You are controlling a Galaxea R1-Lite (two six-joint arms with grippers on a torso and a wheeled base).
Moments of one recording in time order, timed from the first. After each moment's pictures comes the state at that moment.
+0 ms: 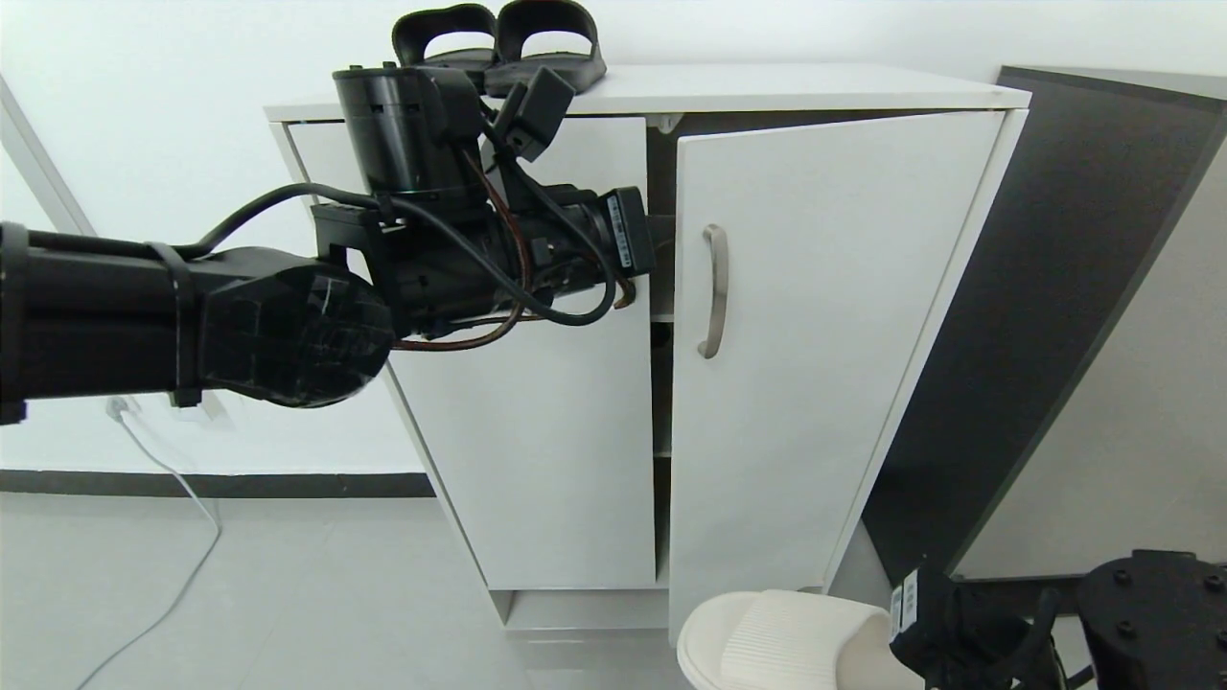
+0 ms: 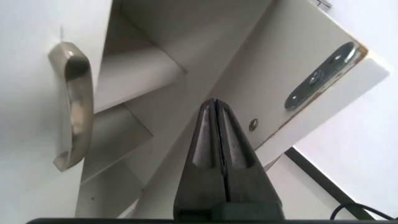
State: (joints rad) left arm -0.57 1.81 -1.40 -0.45 -0.39 -0.32; right arm 0.94 1.45 -0.33 -0.64 0.17 0.01
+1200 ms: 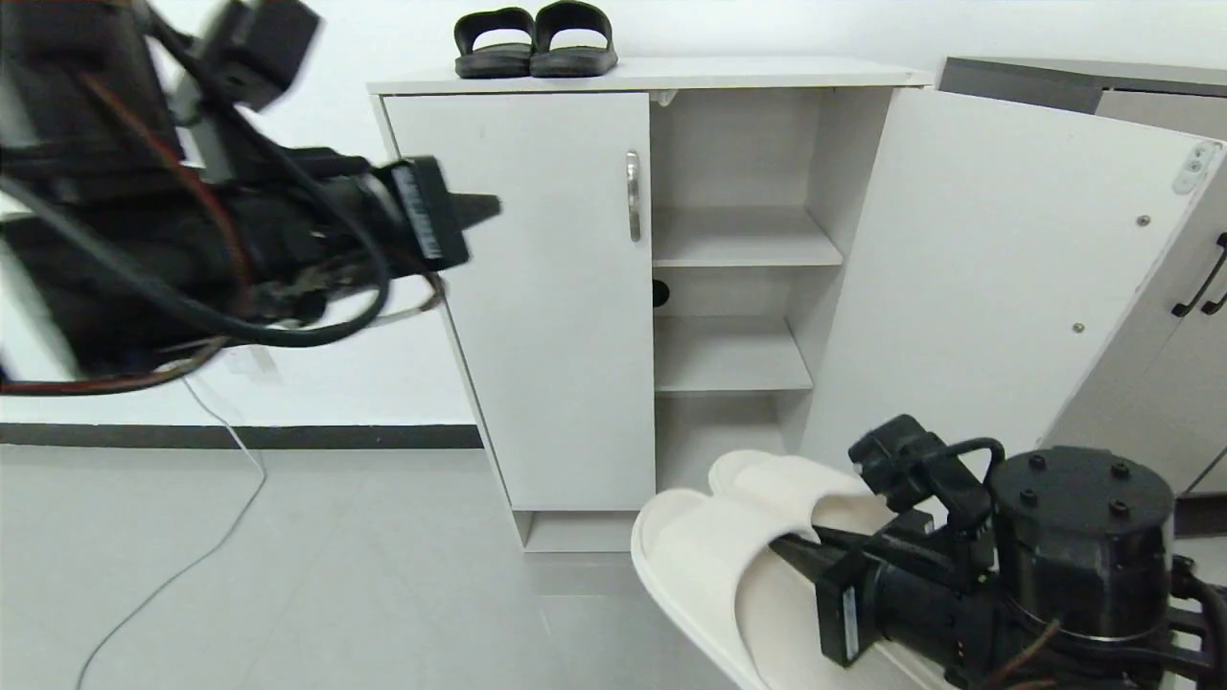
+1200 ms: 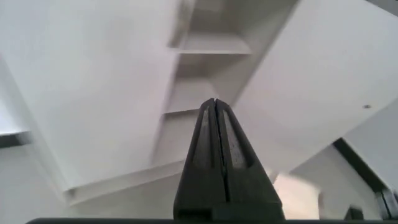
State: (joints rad) left arm -0.53 1.40 -1.14 -0.26 0.07 -0.20; right arm 0.87 1.60 -0.54 -0.75 -0.21 0.19
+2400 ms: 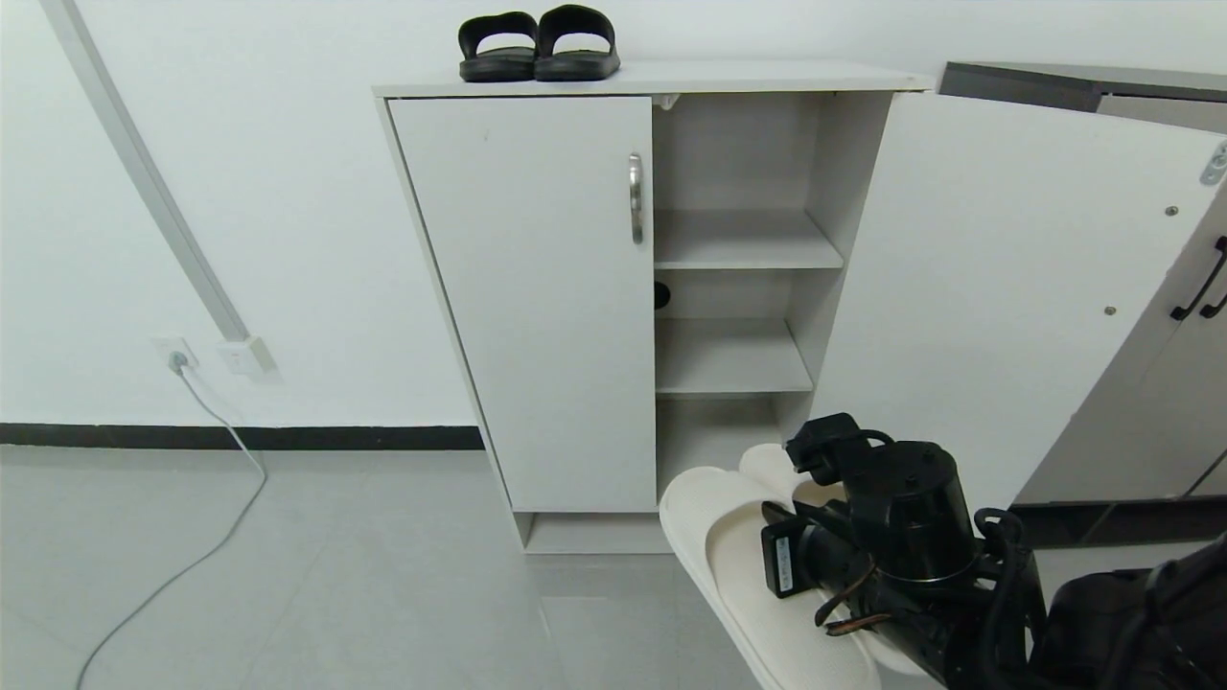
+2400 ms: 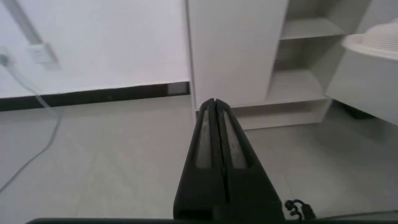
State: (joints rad) left arm 0.00 0.07 -0.01 0.00 -0.06 0.08; right arm 0.82 1.84 -0.66 -0.76 -0.44 0.22
